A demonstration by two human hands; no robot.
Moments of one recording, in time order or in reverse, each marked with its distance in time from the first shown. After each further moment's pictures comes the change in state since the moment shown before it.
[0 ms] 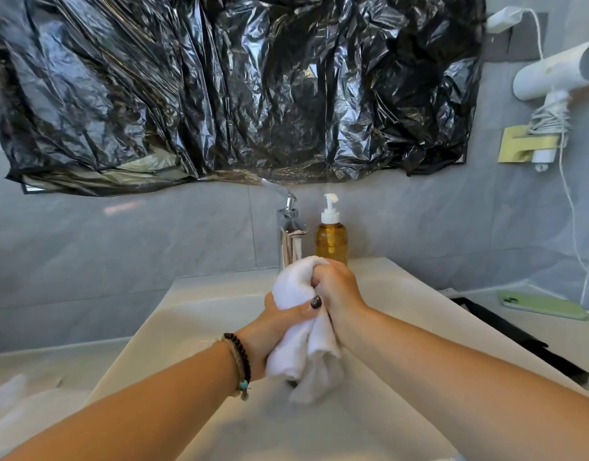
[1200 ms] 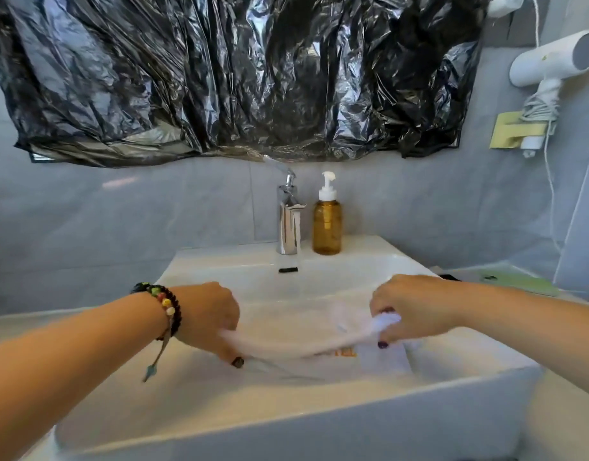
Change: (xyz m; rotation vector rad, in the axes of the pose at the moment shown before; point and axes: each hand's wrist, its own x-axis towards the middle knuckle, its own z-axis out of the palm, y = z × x) left_hand -0.075 0.060 -0.040 1.935 -0.141 -0.353; right_hand -0.046 -0.038 -0.123 -1.888 -0.668 -0.269
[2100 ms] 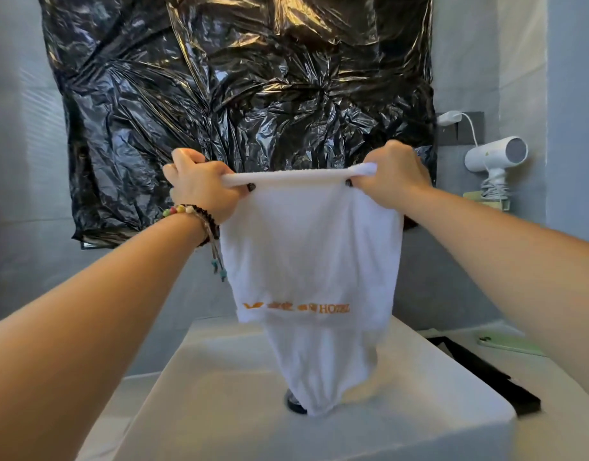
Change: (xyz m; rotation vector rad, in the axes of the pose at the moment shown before) left_hand -0.044 -0.014 -0.204 -0.514 1.310 -0.329; right_hand -0.021 0.003 -0.229 0.145 1.155 0.398
